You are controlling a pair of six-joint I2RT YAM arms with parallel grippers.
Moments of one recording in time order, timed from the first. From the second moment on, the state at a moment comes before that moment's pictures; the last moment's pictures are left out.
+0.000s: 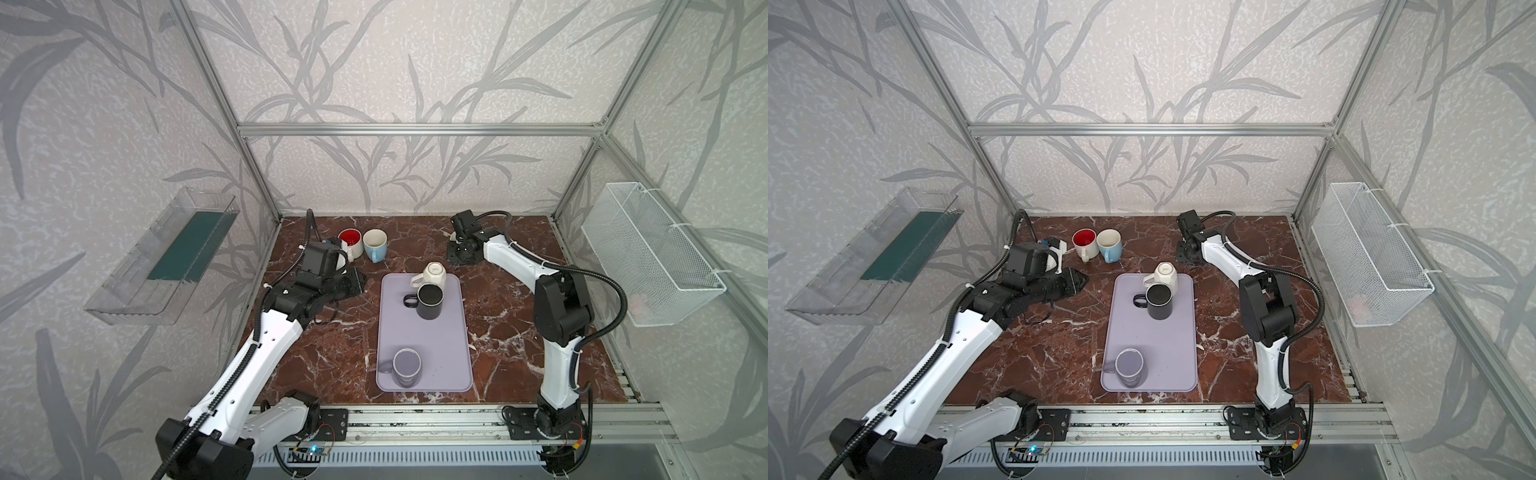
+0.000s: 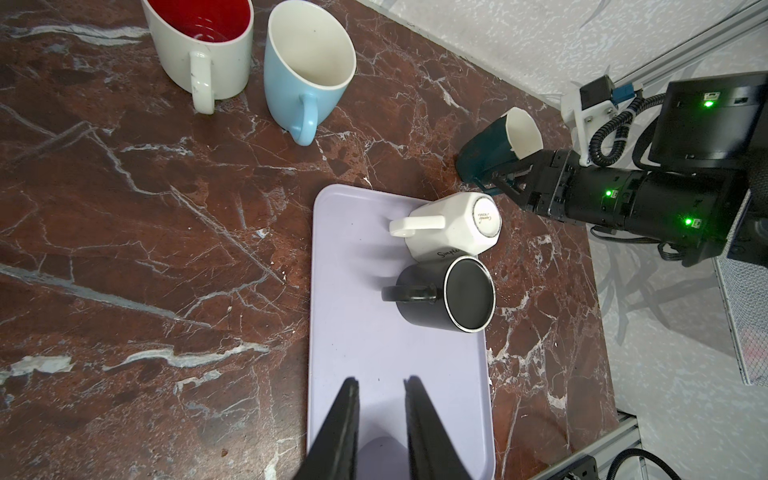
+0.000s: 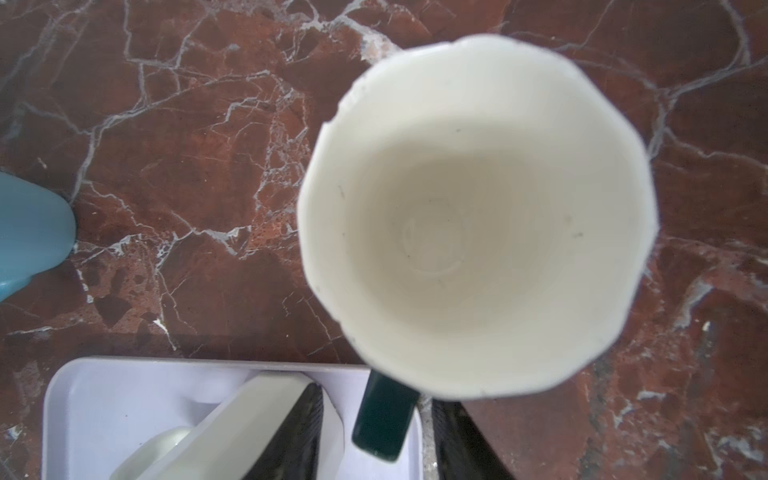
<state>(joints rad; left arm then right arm) -0.33 1.08 1.08 -0.74 0.19 -0.56 0.41 2.03 1.66 -0.68 0.12 0.46</state>
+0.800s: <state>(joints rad) -0.33 1.05 1.07 -0.76 0.19 -0.55 0.41 2.12 1.77 -0.77 0.17 0.45</state>
